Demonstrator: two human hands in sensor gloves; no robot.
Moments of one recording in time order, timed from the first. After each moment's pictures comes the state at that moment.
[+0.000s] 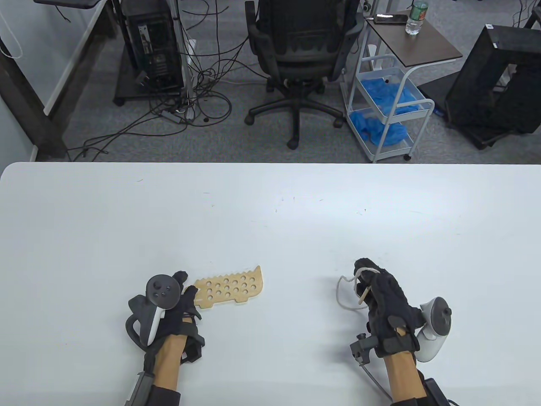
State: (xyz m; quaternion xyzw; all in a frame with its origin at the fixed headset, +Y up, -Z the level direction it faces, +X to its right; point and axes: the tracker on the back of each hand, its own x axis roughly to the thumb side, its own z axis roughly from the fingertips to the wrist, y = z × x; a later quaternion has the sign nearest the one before) left_hand -0.251 -0.759 -0.279 -0.02 0.21 0.21 0.96; right_hand 0.230 -0.750 -0.245 -0.03 -0.06 0.62 0.78
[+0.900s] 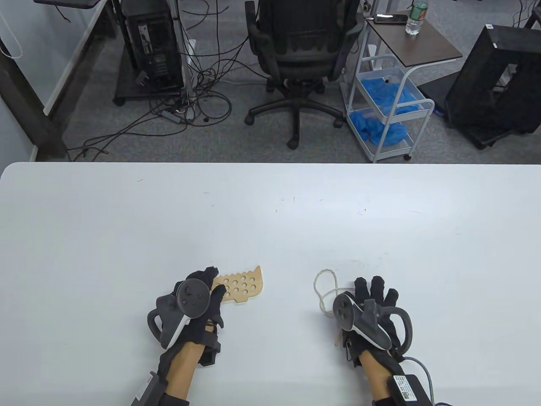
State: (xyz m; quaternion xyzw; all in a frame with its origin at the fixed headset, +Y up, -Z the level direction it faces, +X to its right) left_hand -0.196 -0.727 -0.265 0.02 0.08 0.17 0.98; right_hand 0.162 -0.763 -0.252 -0.02 0.02 1.00 -0.02
